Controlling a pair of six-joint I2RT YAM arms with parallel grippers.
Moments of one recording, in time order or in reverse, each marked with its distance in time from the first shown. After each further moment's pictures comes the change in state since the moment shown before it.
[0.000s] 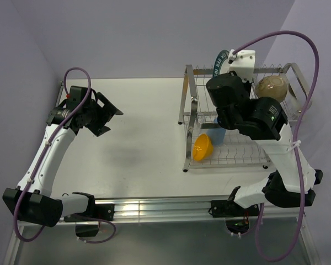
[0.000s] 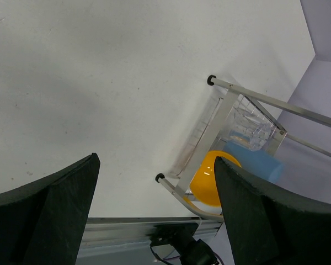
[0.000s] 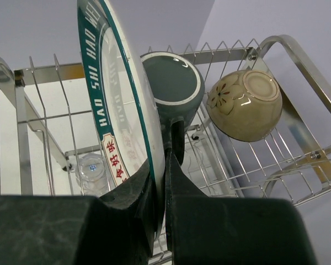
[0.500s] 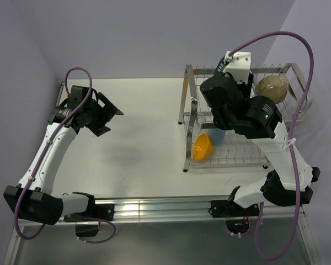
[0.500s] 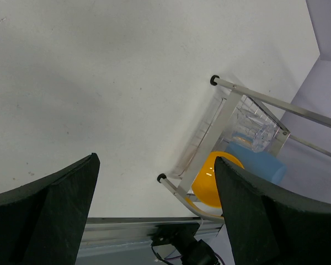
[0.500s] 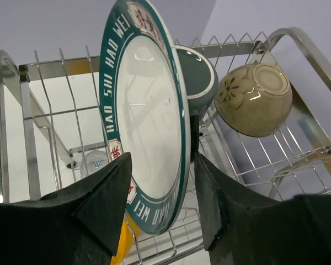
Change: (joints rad) left arm 0.000 0.016 0.000 0.000 0.000 0.004; right arm 0.020 0.028 0.000 -0.047 0.007 0.077
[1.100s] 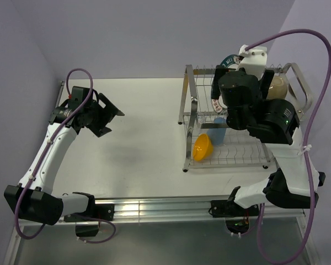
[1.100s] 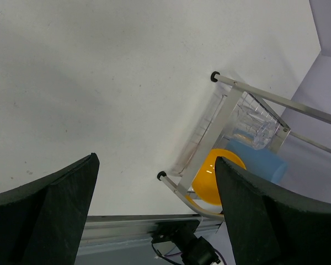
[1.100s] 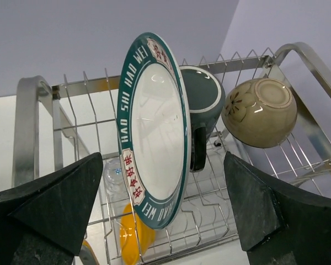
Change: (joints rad) left arm 0.000 0.000 -0.016 0.009 0.014 0.000; right arm 0.005 -0.021 0.083 0.060 -0.049 -0.073
